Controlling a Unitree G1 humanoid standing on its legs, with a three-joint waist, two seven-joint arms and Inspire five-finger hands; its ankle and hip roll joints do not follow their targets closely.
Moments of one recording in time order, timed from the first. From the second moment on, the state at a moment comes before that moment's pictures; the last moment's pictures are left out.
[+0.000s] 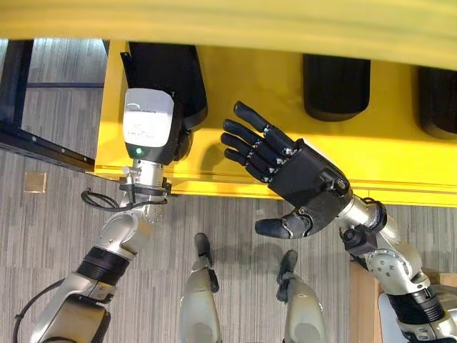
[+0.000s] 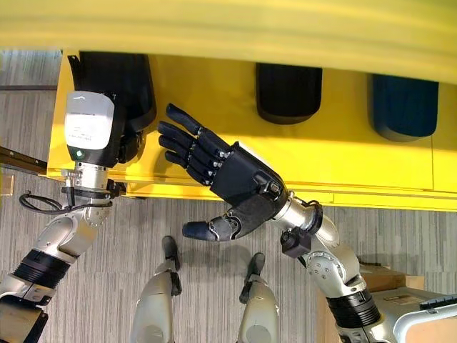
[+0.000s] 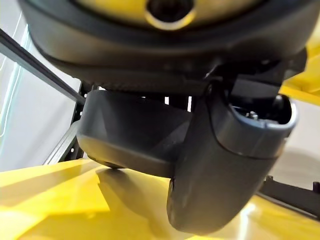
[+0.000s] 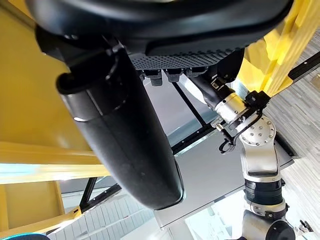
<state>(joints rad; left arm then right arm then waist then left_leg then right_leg) -0.56 0.69 -0.34 0.15 0.76 0.06 0.63 -0.30 -0.52 0.14 -0.27 0.97 0.05 0.74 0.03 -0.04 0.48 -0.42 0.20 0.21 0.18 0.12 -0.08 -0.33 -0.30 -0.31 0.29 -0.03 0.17</state>
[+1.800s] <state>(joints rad) -0.77 0.89 -0.54 0.40 0.71 0.04 0.53 -0.32 -0.58 0.09 -0.23 0.99 0.23 0.82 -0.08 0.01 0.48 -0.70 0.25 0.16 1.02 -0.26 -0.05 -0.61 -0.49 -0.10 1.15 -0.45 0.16</state>
